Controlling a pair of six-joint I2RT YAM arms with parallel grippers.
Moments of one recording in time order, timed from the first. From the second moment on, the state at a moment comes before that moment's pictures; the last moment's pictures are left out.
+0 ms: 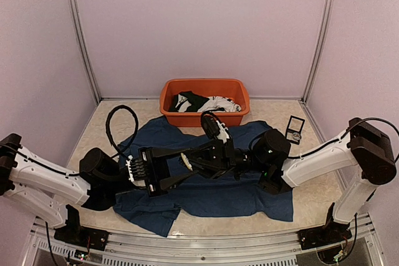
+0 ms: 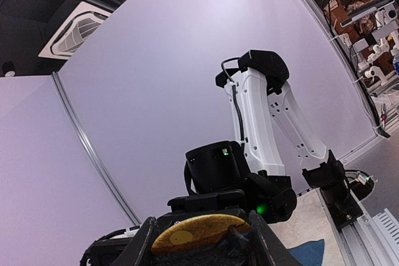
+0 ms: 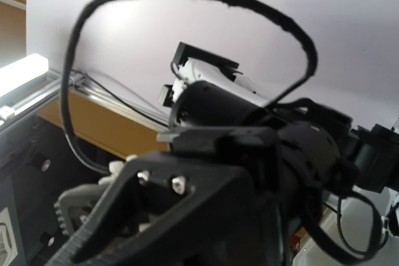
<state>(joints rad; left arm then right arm) -1.22 1.31 0.48 1.26 0.26 0.49 1.10 1.67 0.76 1.32 -0.63 1.45</state>
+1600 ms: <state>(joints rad) -1.22 1.40 0.48 1.36 0.22 0.53 1.10 1.61 0.72 1.33 -0.69 1.46</state>
